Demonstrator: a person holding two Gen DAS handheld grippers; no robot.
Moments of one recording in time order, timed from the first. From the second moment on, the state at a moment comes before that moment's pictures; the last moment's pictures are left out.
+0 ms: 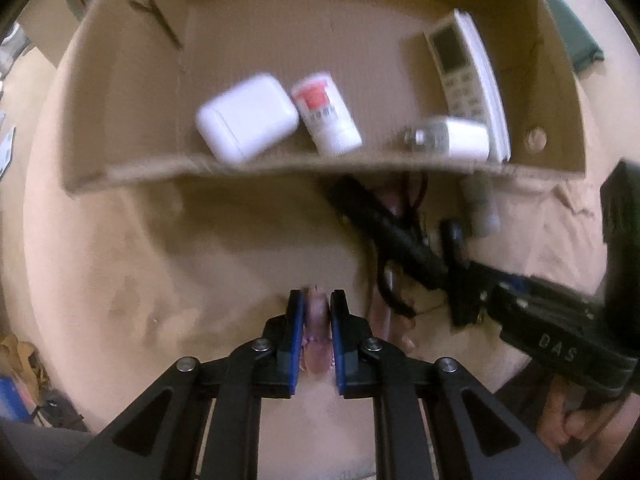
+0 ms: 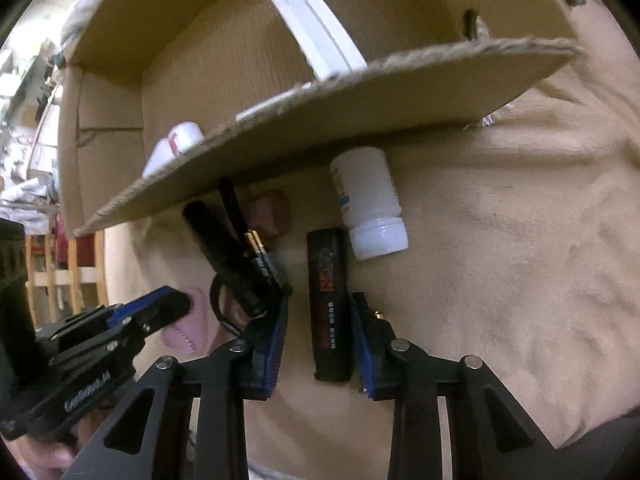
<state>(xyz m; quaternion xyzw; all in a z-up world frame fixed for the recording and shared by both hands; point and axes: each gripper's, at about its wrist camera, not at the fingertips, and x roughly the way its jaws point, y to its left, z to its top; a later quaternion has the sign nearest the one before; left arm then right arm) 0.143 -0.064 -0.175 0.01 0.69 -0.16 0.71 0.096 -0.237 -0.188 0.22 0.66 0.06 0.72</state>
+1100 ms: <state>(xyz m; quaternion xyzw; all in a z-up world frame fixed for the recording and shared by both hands) 0.102 -0.073 -0.151 0.01 0.64 -0.09 0.76 0.055 -0.238 -0.082 0.23 0.54 0.11 0.80</state>
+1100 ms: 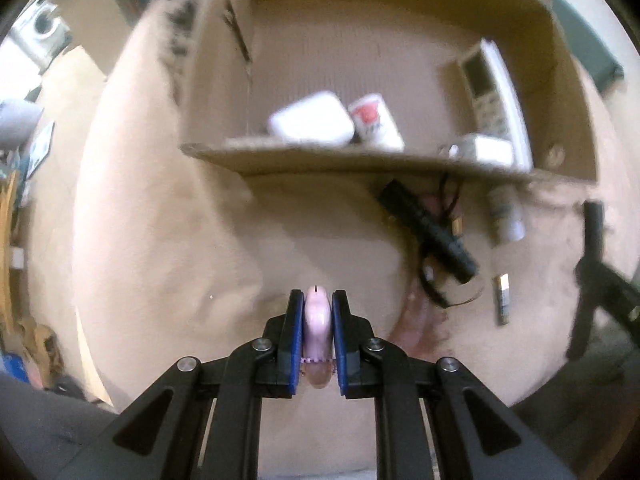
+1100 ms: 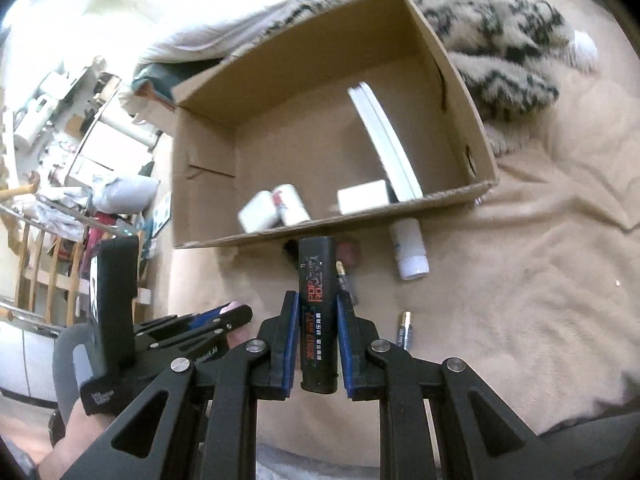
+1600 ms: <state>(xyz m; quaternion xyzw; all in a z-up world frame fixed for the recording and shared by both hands) 0.131 -0.077 -0.051 0.04 0.54 -0.08 0.84 0.087 -0.229 -0.019 0.23 0.48 0.15 0.84</state>
